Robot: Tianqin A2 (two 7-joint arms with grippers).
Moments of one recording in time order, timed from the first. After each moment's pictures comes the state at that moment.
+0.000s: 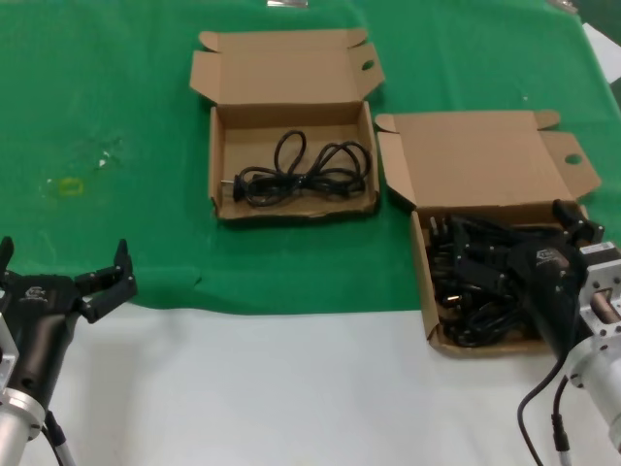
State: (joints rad) left arm 0.00 -0.30 1.60 -1.60 -1.80 0.00 0.00; right arm 0.05 0.29 -1.64 1.55 1.81 -0.02 -0.03
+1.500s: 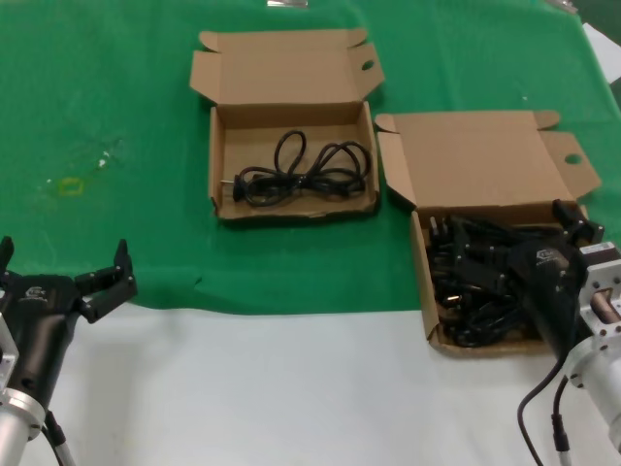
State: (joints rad) left arm 0.00 -0.30 1.60 -1.60 -1.80 0.00 0.00; right arm 0.05 0.29 -1.64 1.55 1.81 -0.02 -0.03
